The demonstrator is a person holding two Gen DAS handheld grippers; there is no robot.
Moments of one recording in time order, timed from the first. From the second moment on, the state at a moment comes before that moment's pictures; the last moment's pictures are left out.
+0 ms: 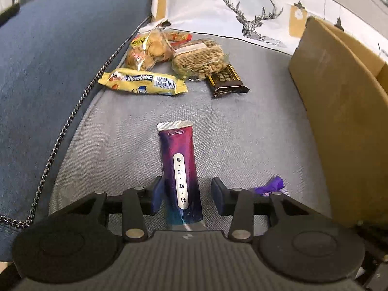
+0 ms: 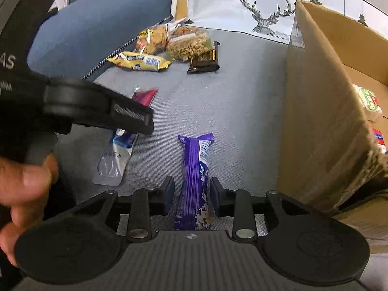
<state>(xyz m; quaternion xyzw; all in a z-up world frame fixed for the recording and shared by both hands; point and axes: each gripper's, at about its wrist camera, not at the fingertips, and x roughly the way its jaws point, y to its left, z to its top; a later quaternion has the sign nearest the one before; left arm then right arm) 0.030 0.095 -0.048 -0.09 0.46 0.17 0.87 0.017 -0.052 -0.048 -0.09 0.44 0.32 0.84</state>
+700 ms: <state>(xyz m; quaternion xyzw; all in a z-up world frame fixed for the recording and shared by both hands) 0.017 0.087 -0.043 -0.10 0.45 0.12 0.88 0.003 -0.061 -0.042 -0.11 0.41 0.31 0.85</state>
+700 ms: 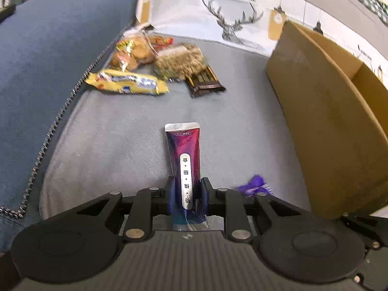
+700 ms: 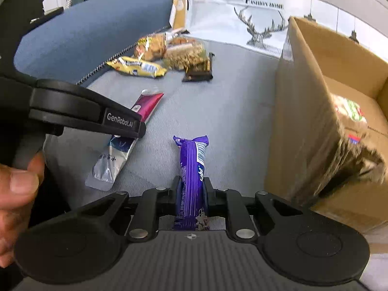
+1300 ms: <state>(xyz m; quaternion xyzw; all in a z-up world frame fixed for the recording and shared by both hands) 0.018 0.077 -0.050 -0.07 0.45 0.12 0.88 -0.002 -0.053 -0.049 -0.13 0.41 0.31 0.85</state>
